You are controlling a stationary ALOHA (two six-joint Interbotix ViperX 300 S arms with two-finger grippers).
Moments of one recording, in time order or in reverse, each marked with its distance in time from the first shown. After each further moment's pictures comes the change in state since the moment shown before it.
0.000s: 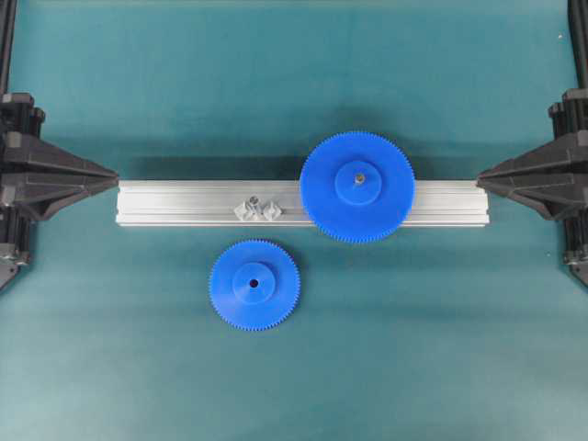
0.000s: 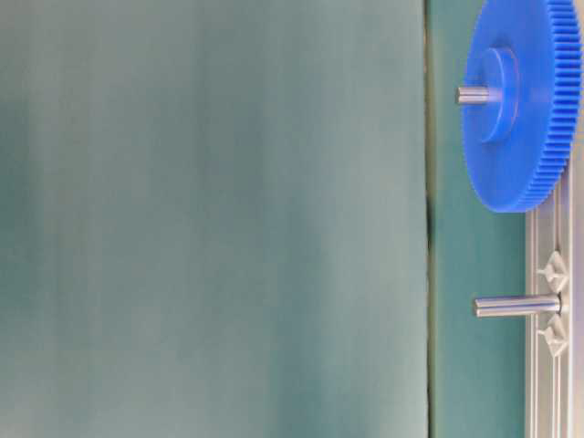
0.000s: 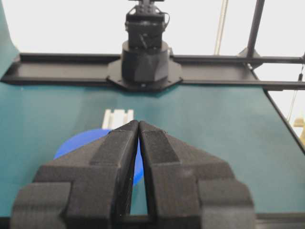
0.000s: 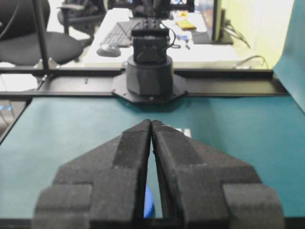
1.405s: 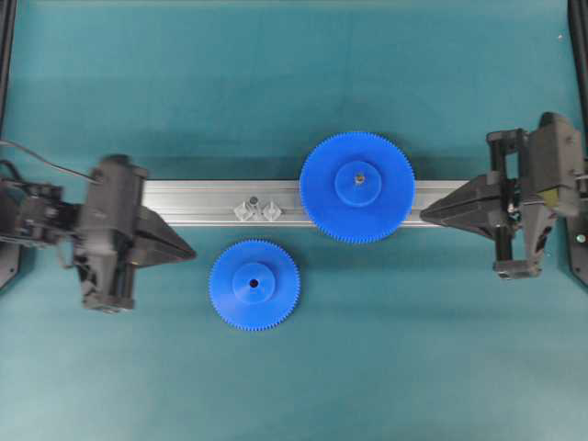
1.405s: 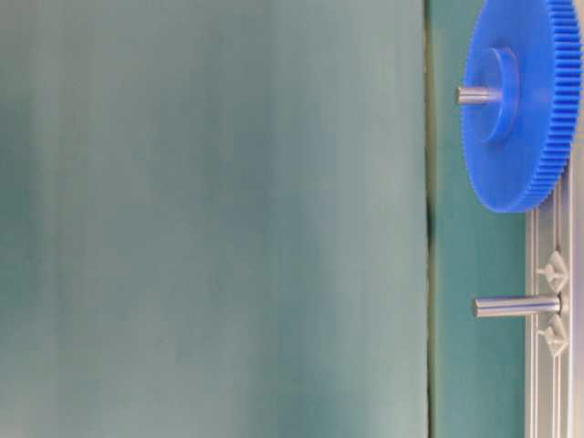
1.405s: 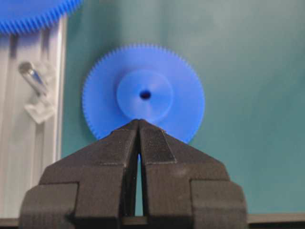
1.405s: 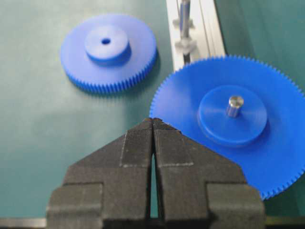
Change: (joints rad) left arm -0.118 0.566 -0.258 0.011 0.428 -0.100; right arm -0.002 0.354 -0.034 0.029 0.215 0.064
